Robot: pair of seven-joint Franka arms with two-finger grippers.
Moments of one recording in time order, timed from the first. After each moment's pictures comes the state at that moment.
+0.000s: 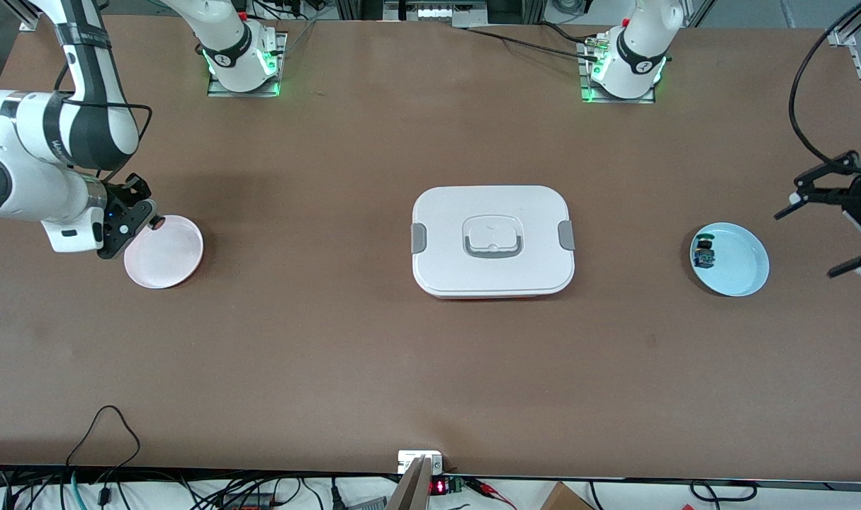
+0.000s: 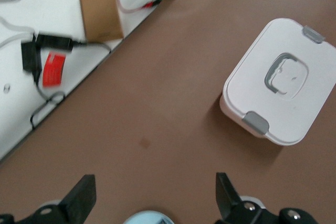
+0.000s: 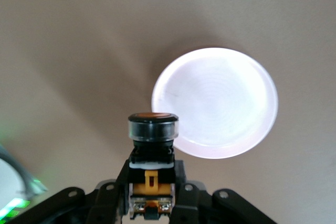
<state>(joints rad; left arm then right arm) 0.06 0.14 0.05 -1.41 -0.26 1.70 0.89 0.14 0.19 -0.21 -1.99 -0.14 1.93 -0.99</state>
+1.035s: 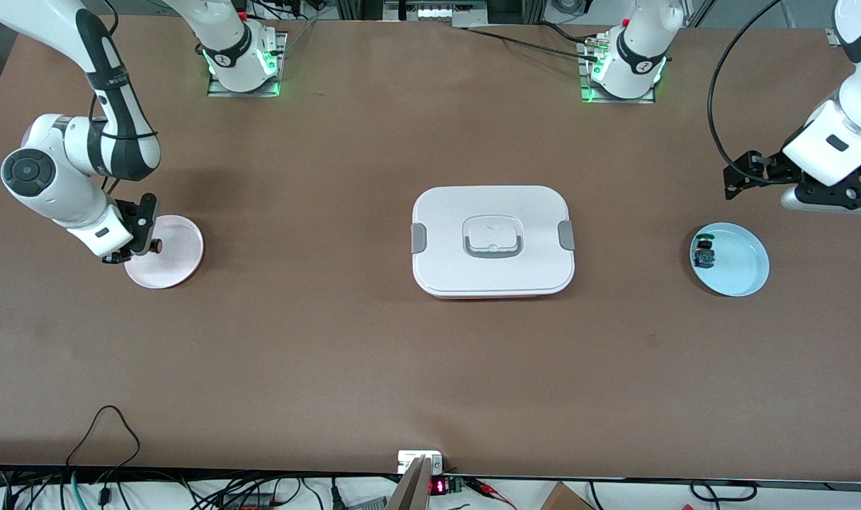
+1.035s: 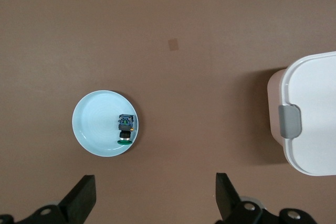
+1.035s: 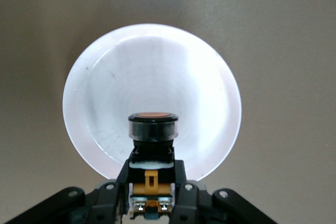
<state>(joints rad) 0.04 -0.04 -0.09 -1.75 0.06 1.71 0.02 0.03 0.29 -0.21 -2.20 -0.22 2.49 -1.53</state>
